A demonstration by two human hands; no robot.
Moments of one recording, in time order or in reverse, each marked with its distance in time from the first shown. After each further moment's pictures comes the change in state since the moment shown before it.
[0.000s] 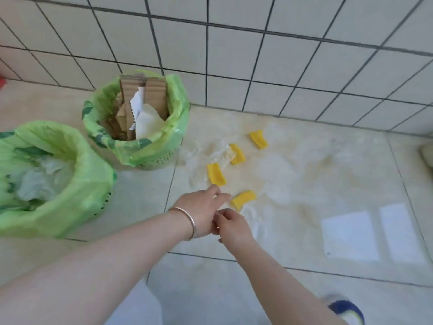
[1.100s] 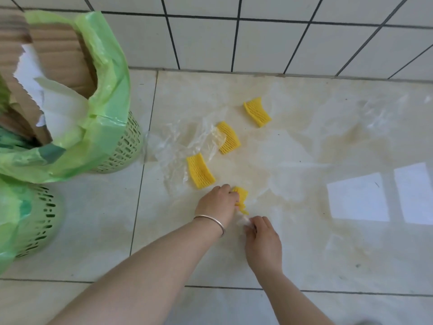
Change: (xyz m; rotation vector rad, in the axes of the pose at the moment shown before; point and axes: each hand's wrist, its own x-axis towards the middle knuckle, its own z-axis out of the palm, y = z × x) left_hand 0.174 0.001 0.105 -0.106 -0.005 -0.082; right_hand 0.121 0.127 -0.042 -0.411 0.389 -0.089
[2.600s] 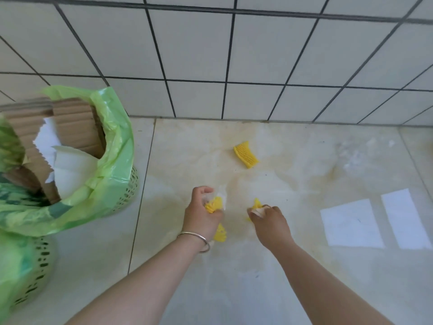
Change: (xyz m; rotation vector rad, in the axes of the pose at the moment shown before) left_hand 0.006 -0.002 -0.069 -1.067 0.417 -0.335; right_hand 0.086 -0.069 -0.086 -0.234 -0.196 0.037
